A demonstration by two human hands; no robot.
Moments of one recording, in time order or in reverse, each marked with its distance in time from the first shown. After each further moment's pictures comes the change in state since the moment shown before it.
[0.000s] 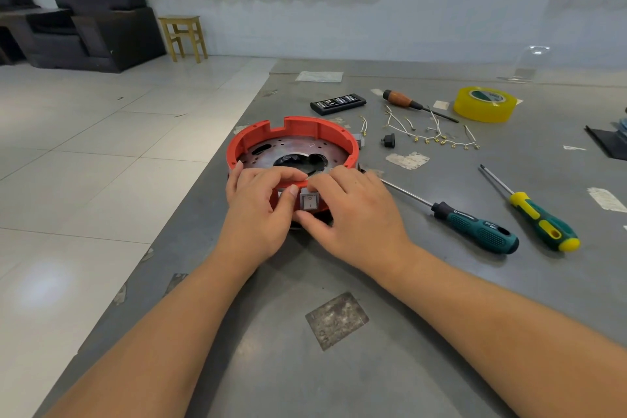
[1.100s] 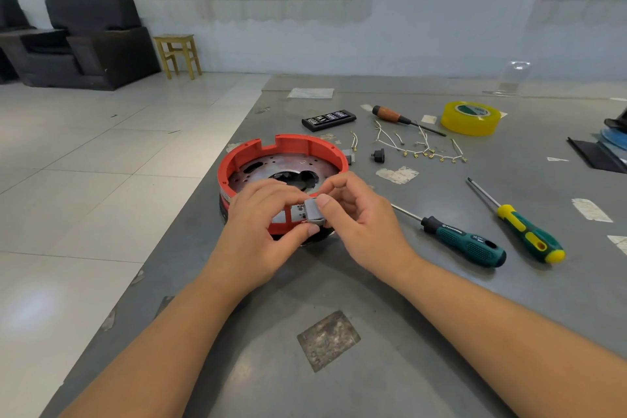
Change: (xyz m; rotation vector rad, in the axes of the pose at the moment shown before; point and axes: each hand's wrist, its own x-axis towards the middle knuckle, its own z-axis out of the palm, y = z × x) left_hand -0.001 0.007 -0.008 0.053 -0.107 0.229; right_hand 0.000 0.014 -0.015 0.891 -0.059 0.451
